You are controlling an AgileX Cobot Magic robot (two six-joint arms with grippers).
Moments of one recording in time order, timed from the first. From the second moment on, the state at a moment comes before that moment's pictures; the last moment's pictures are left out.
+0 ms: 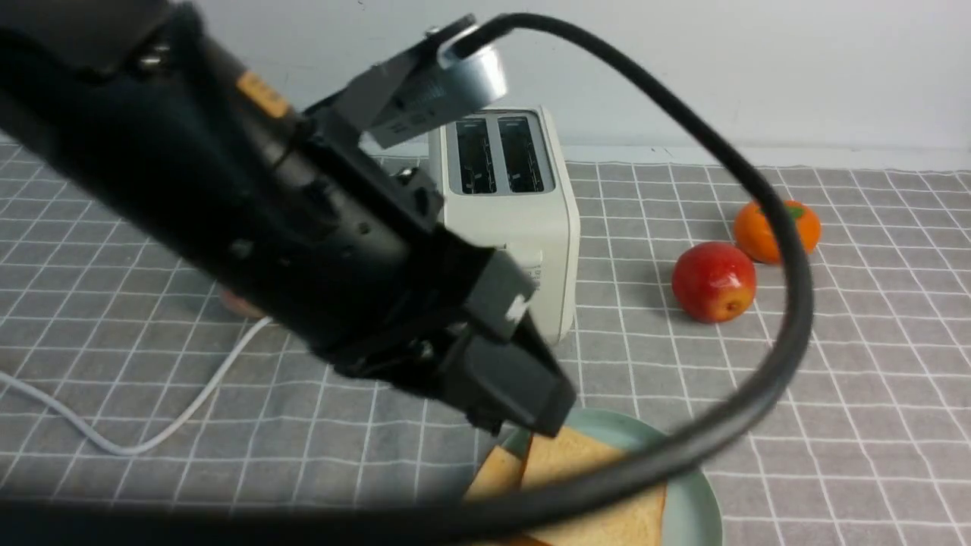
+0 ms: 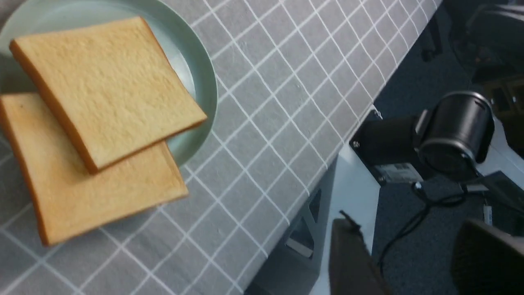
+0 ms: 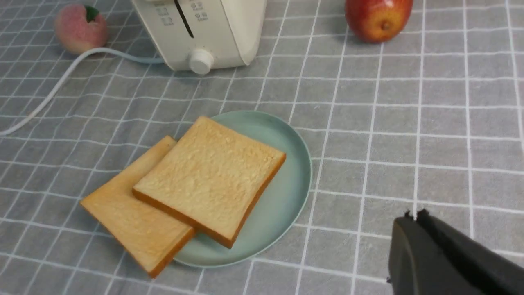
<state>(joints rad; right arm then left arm) 0.10 0.25 -0.51 0.31 0.82 -0.09 -0.56 1.31 -1.35 -0.71 1.22 0.11</state>
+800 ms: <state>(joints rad) 0.10 0.03 -0.20 0.12 0.32 -0.11 -0.56 0.50 -0.73 -0.36 0.95 -0.17</state>
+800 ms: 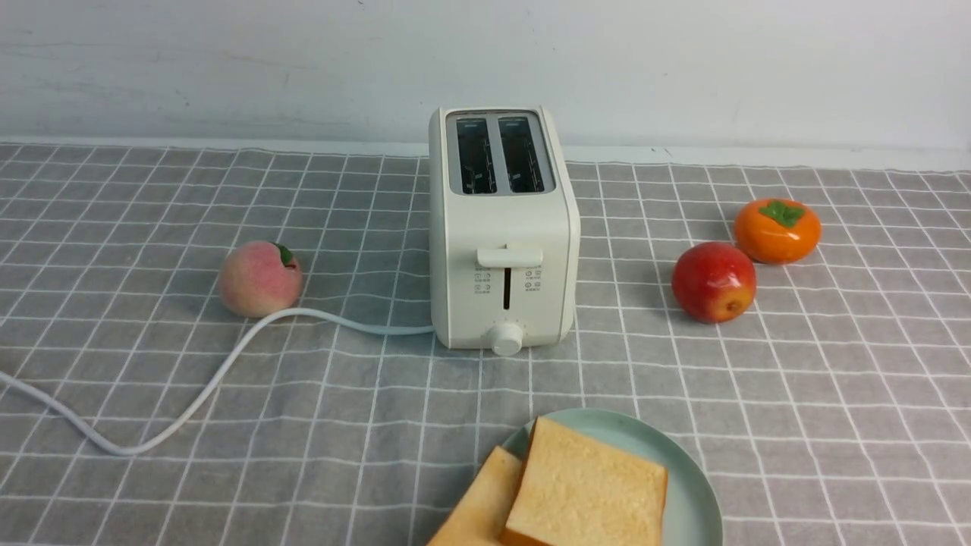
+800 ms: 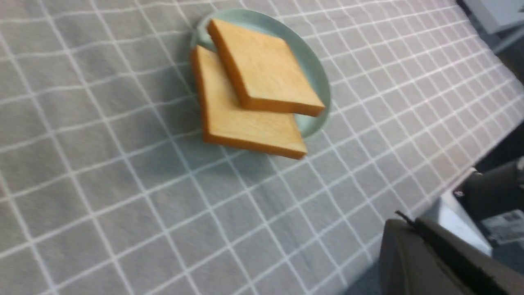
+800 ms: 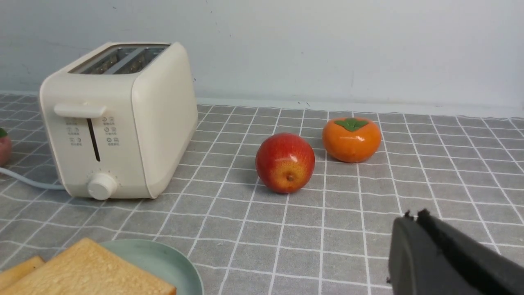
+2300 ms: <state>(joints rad) 0.10 0.03 -0.20 0.12 0.33 -0.11 0.00 -0.01 0.03 -0.03 0.40 -0.25</state>
